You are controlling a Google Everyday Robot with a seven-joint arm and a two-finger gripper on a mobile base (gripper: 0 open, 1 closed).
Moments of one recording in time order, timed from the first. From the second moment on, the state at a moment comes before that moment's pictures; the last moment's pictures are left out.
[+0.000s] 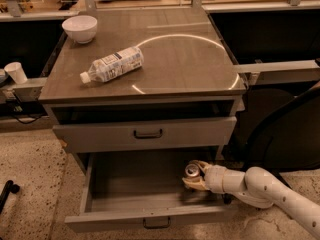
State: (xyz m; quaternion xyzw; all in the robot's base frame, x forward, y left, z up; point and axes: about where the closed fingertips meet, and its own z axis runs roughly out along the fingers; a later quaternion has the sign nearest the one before) arm 0.547 -0.128 0.447 -0.48 0.70 0.23 0.48
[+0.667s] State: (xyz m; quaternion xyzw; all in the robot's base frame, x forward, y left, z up) arm 0.547 -0.128 0.447 -0.48 0.70 0.23 0.48
